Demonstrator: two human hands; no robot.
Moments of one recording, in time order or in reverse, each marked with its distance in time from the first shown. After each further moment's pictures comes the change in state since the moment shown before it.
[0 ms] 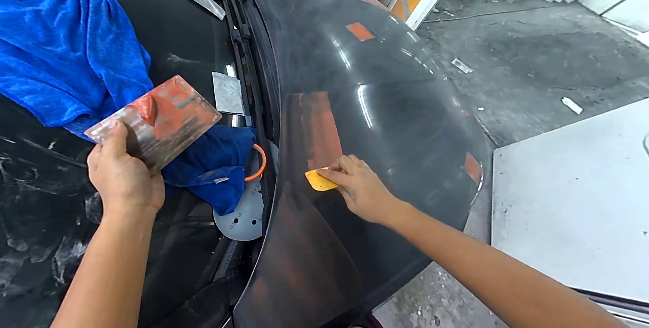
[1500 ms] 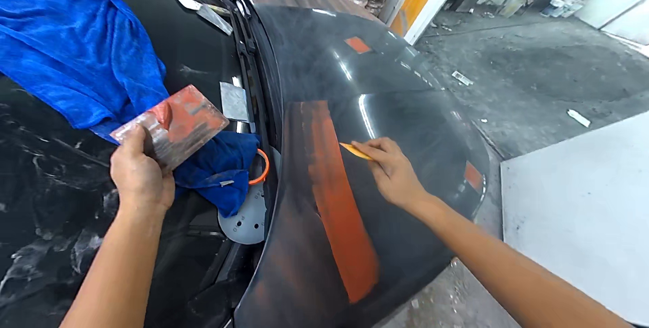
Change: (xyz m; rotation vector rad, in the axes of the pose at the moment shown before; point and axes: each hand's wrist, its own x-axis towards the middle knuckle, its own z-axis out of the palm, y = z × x) left_hand 0.000 0.004 0.001 -0.048 -0.015 -0.038; right_hand -0.002 0.033 -0.052 0.124 0.266 0.219
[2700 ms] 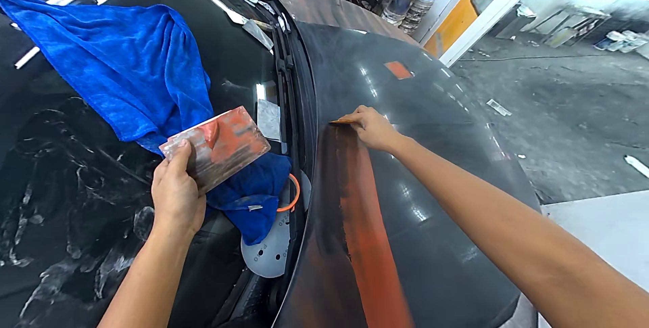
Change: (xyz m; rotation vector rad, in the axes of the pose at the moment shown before) left_hand 0.003 0.002 0.002 -0.002 0.003 -0.076; right_hand 0.224 0.031 0.073 -0.153 -0.380 -0.042
